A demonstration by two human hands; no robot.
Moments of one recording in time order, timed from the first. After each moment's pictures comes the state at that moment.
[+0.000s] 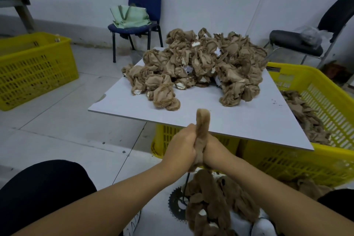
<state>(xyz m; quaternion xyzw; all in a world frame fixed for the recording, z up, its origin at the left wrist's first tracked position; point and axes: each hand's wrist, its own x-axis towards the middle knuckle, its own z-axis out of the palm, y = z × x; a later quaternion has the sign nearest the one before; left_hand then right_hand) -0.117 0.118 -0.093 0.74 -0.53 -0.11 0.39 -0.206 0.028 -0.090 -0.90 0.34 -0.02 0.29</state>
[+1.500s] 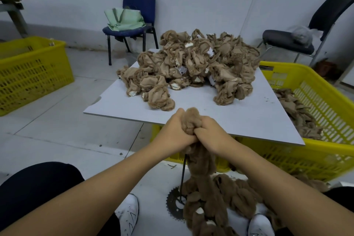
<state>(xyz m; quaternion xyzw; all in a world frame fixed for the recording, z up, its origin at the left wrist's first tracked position) -0.091 0.096 -0.072 0.68 -0.51 -0.24 0.47 -0.213 0.028 -0.042 -0.85 0.27 -0.17 0.42</state>
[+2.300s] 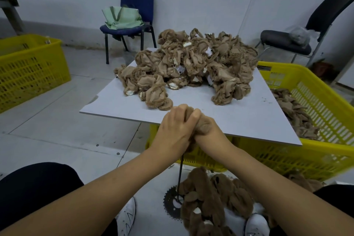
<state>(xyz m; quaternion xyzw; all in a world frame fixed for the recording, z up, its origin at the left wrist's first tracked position) -0.104 0.110 -0.066 0.63 -0.66 0.26 0.31 -0.207 0.025 -0.056 -0.82 0.26 -0.26 0.44</state>
